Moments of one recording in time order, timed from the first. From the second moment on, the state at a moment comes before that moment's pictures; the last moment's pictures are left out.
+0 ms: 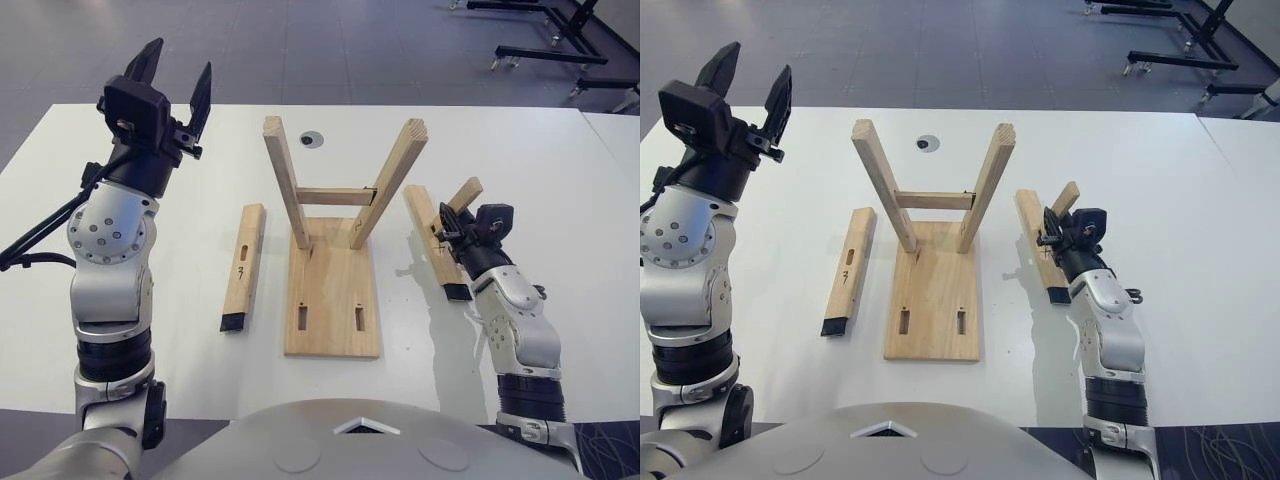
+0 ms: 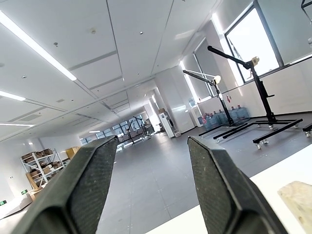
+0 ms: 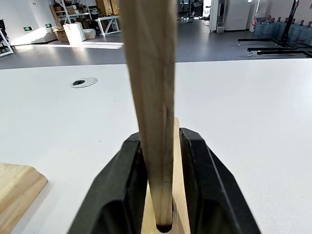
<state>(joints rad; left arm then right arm) -0.23 0.38 0.12 -0.54 -0.03 0.27 -0.25 0.07 -0.26 -0.16 -0.14 0.33 0.28 0.24</state>
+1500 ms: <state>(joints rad) -0.23 0.37 0.09 -0.48 0.02 0.23 -0.23 -0.30 -0.43 -0.14 -0.04 0.28 0.33 0.36</state>
